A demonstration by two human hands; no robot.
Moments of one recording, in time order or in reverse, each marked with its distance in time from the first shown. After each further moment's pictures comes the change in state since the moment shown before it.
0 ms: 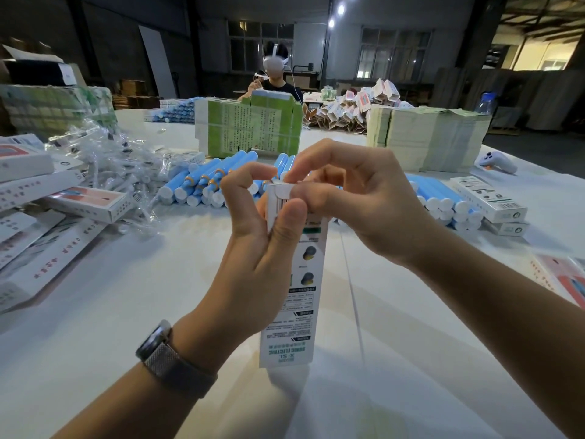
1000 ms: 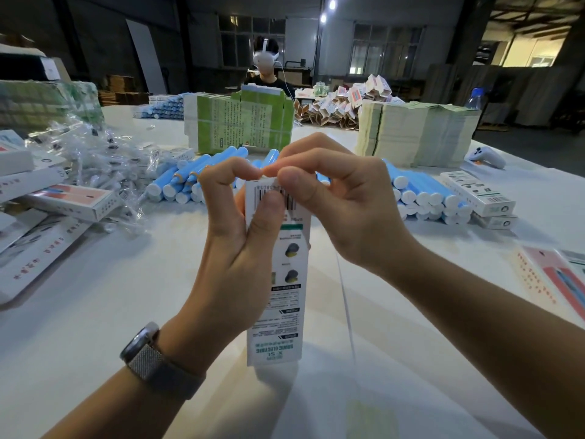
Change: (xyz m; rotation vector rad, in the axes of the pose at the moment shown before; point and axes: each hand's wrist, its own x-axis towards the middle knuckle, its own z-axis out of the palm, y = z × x) left_hand -0.002 0.007 0.003 0.054 0.061 0.060; right_hand -0.003 0.017 0.012 0.005 0.099 -0.193
